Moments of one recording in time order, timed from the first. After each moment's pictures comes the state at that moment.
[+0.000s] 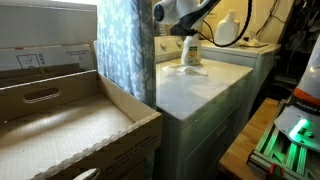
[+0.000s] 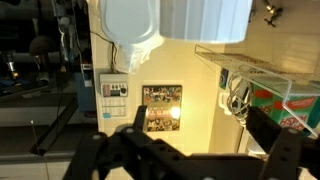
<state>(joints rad) 0.12 0.21 0.15 -1.98 -1.55 1.49 2.19</state>
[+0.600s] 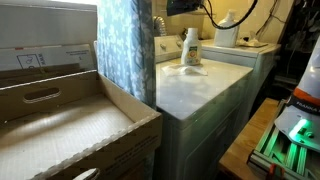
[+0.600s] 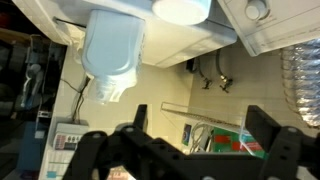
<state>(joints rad) 0.10 0.05 0.13 -1.90 -1.23 1.77 1.76</state>
